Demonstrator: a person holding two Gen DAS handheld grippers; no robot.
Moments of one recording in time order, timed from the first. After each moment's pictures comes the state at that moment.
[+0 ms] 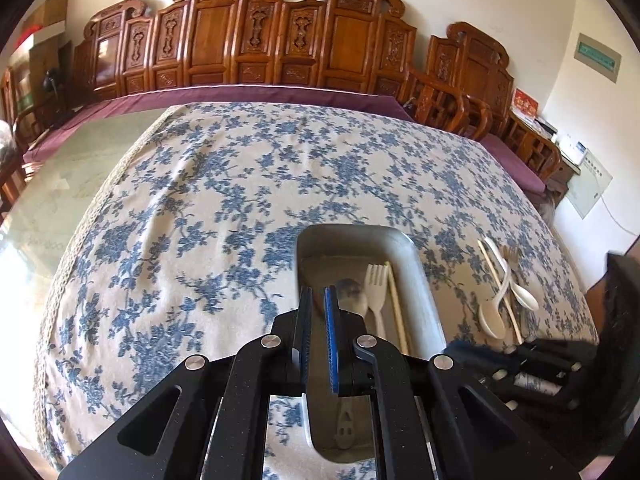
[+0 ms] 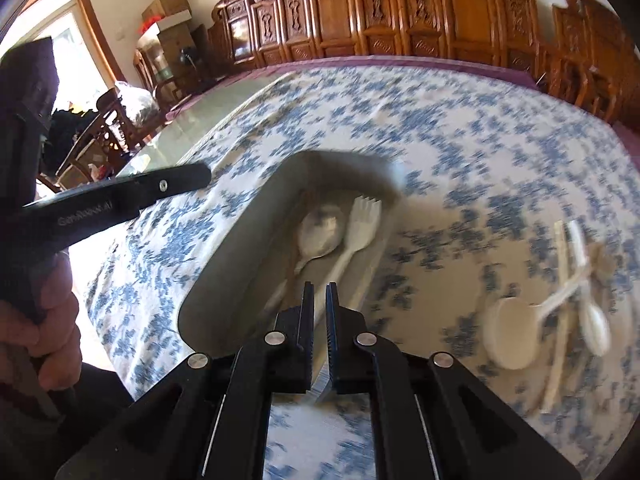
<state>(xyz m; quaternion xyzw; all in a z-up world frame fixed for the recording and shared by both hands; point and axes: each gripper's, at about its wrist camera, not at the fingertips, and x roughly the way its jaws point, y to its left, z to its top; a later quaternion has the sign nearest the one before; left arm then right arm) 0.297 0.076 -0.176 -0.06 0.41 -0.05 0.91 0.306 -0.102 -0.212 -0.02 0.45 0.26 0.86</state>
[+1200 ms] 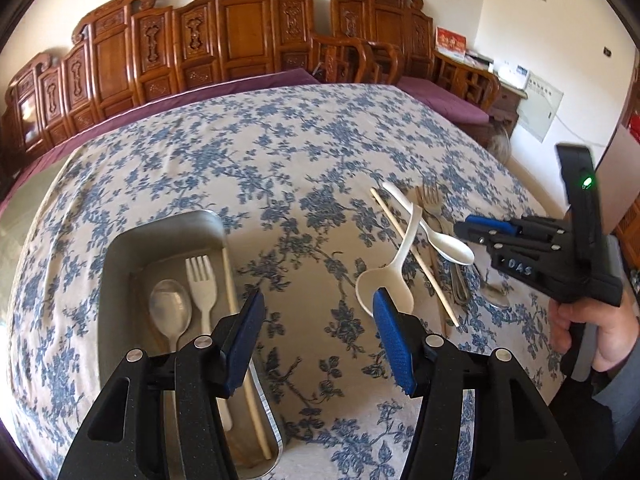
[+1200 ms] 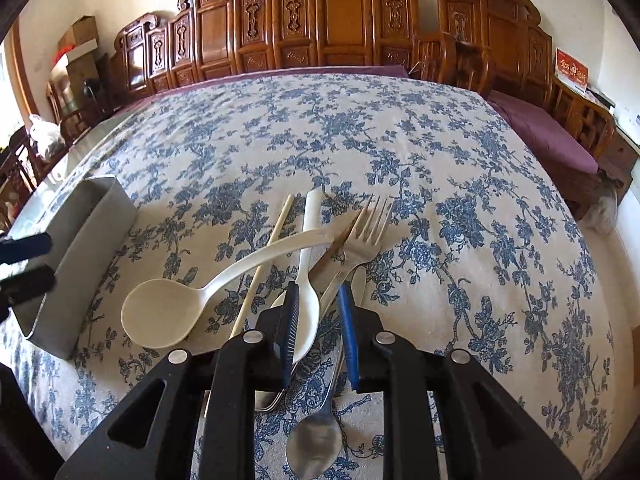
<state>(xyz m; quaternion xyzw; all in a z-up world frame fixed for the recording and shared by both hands) 0.302 -0.083 -0.203 0.05 0.43 -0.15 0.89 0.359 -0.301 -0.252 -0.01 0.43 0.11 0.90</state>
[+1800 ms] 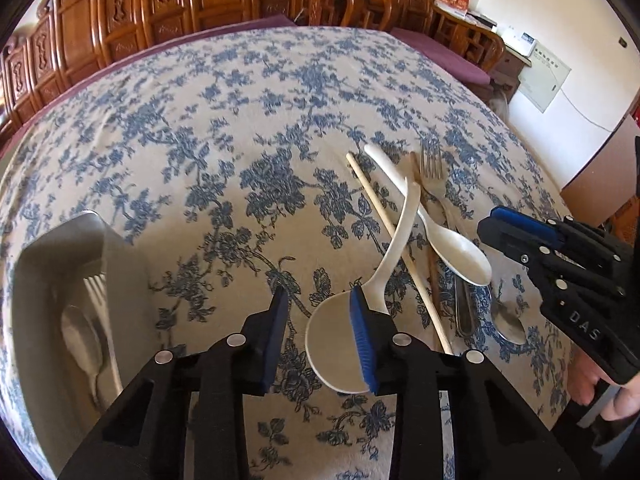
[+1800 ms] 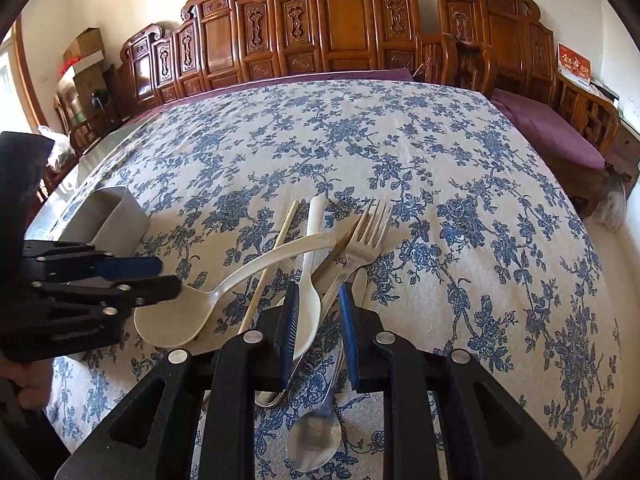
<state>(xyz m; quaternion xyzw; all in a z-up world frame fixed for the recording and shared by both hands) 0.363 -0.131 -0.256 0.04 0.52 -0.17 0.84 0.356 -0.306 -0.249 0.00 0.43 0.13 0.90</state>
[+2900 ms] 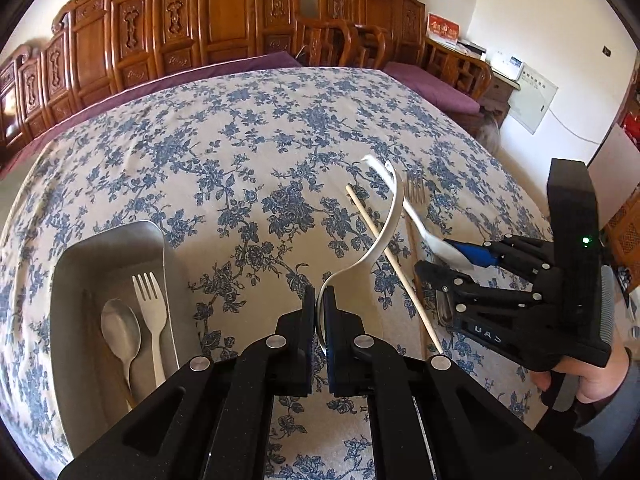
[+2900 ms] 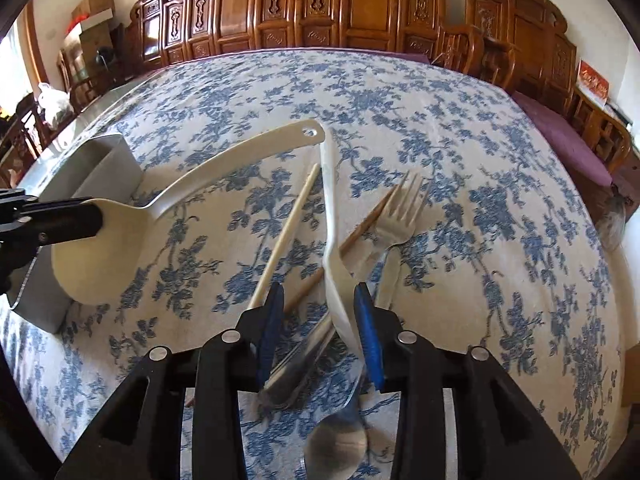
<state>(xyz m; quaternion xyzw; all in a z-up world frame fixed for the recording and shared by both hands) 0.332 -0.108 -0.217 0.03 0.46 -0.18 0.87 0.363 -0.281 -0.276 -0.06 0.46 0.13 0.88</state>
